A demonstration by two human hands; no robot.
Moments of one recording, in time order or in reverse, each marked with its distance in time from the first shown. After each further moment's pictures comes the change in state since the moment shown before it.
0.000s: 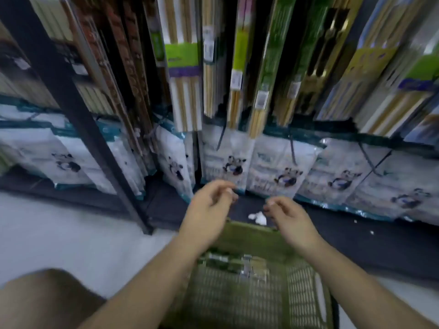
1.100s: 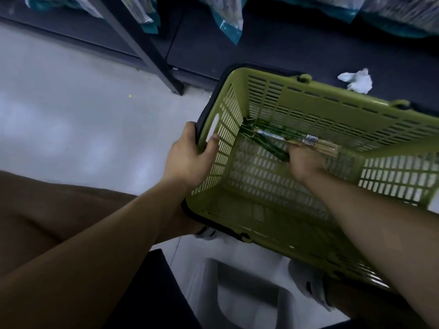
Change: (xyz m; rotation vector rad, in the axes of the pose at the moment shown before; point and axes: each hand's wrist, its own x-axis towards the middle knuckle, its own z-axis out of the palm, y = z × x) left_hand -0.051 -0.238 -0.040 0.529 0.126 -0.502; right_hand 0.046 0.261 0.196 -1.098 -0.572 -0.001
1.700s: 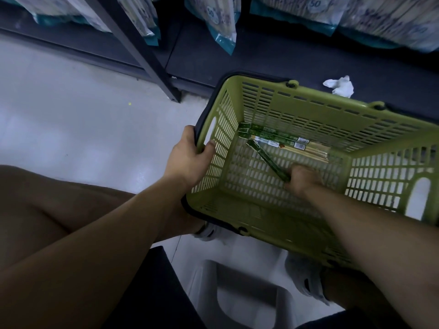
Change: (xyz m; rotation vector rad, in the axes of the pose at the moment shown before) left_hand 0.000 -0.006 0.001 -0.060 -0.057 -0.017; right_hand -0.035 0.011 0.026 0.198 -0.164 0.161
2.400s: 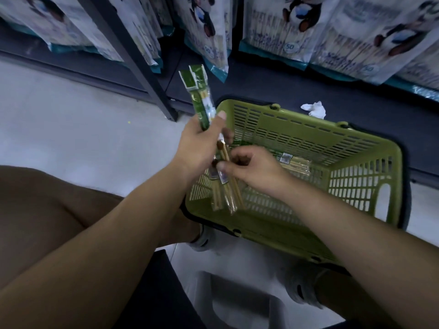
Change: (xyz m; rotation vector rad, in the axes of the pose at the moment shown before) left_hand -0.011 0.084 -0.022 -0.643 -0.044 0.050; right_hand -0.123 -0.117 -0.123 0.973 -0.040 -0.599
